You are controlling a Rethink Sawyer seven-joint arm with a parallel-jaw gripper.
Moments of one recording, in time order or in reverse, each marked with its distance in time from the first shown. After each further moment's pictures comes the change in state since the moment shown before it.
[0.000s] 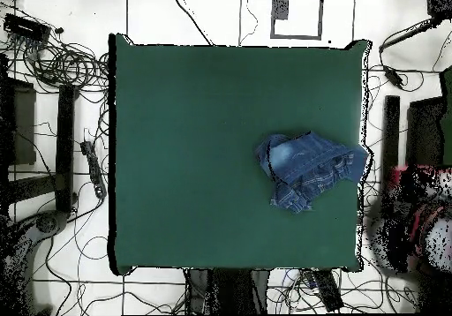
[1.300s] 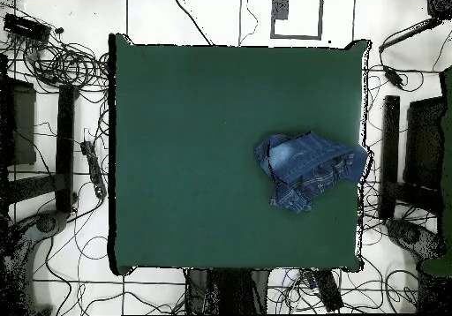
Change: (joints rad) arm -0.441 -0.100 0.073 0.058 -0.064 -0.278 -0.326
